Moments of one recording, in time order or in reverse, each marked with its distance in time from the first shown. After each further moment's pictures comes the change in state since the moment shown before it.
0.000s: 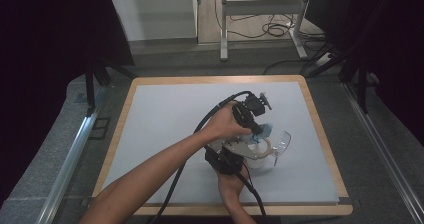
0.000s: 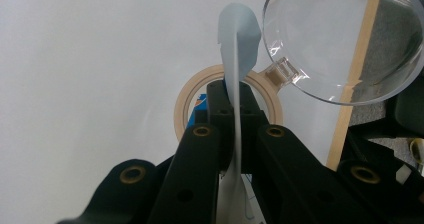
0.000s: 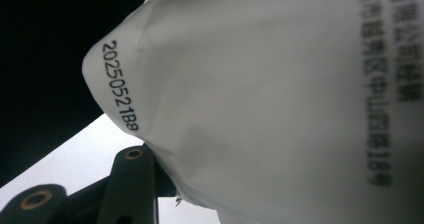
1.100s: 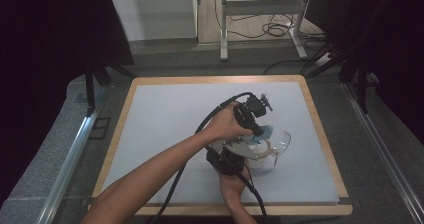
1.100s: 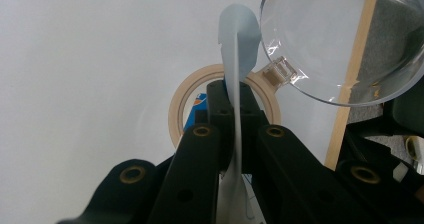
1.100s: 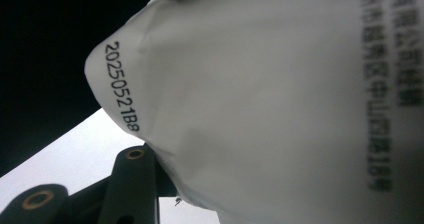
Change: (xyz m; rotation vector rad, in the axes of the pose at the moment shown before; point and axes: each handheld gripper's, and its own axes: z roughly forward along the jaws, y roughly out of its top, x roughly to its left) left arm -0.001 0.001 0.005 0.009 -0.013 0.005; right arm -0.003 -0.001 -0.001 0.005 -0.005 -0.020
